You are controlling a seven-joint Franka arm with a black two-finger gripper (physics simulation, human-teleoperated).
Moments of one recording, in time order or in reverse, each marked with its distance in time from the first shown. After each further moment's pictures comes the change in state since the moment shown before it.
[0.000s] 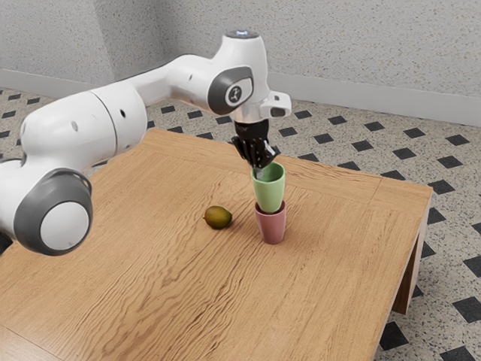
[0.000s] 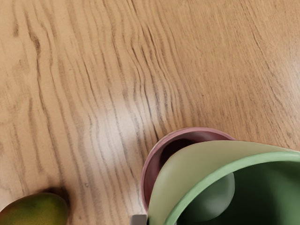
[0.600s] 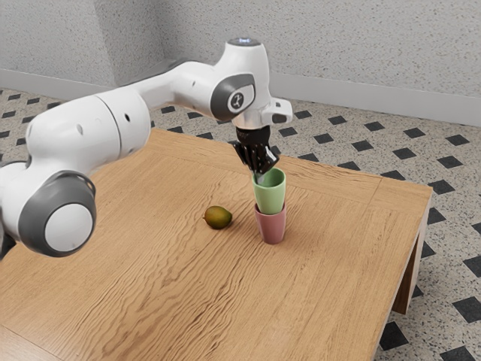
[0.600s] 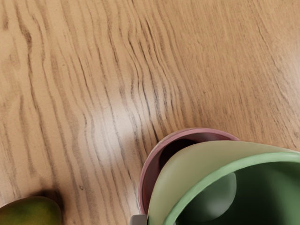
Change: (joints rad) arm 0.001 0.024 -0.002 0.000 0.000 0.009 0.000
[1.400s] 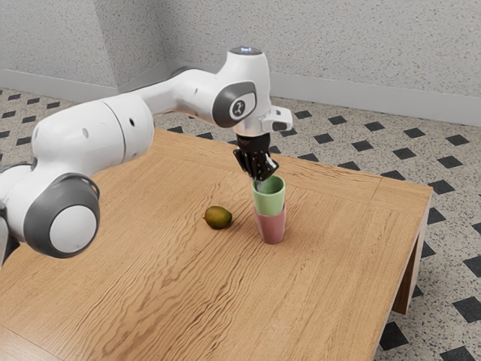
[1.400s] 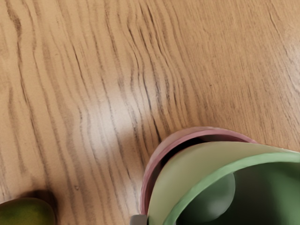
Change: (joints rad) arm 0.006 0.027 -0.005 0.000 0.000 0.004 0.000
